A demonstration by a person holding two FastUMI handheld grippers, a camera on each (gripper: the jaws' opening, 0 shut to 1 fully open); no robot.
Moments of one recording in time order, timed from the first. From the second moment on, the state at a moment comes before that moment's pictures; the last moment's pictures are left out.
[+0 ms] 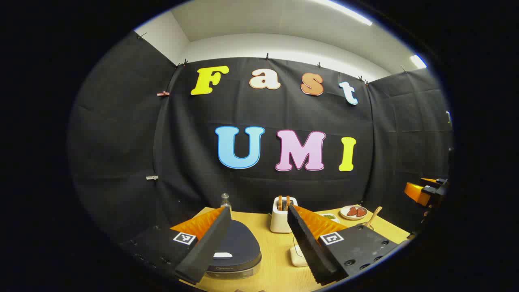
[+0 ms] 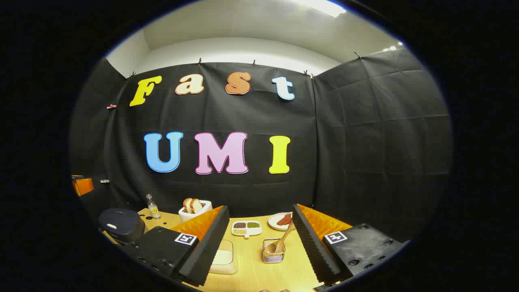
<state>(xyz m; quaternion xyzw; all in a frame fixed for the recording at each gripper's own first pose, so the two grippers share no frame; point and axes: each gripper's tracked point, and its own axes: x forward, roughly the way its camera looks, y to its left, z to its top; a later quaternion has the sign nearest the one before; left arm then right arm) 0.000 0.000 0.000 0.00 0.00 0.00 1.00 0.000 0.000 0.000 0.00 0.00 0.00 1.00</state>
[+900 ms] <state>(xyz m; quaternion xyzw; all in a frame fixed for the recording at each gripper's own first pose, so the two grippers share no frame) 0.002 0.026 -0.014 0.00 0.01 0.02 1.00 0.001 0.020 0.018 0.00 -0.01 0.02 1.00</state>
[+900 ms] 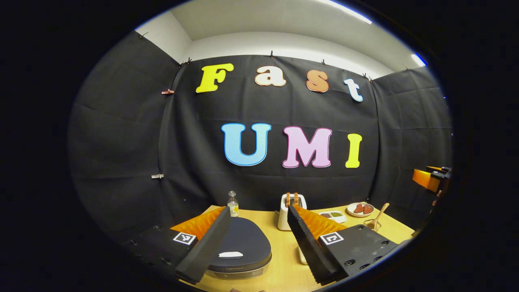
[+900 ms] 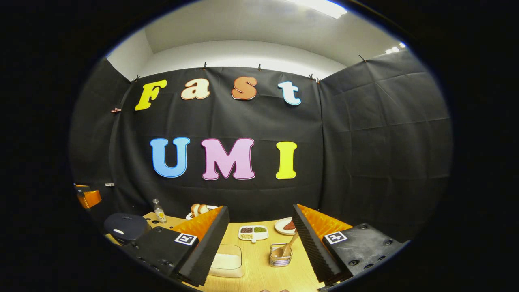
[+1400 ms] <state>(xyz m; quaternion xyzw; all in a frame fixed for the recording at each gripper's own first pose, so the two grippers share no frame) 0.011 0.060 -0.036 0.01 0.07 0.03 1.00 -0.010 0.021 0.004 -0.01 0.00 0.02 1.00</state>
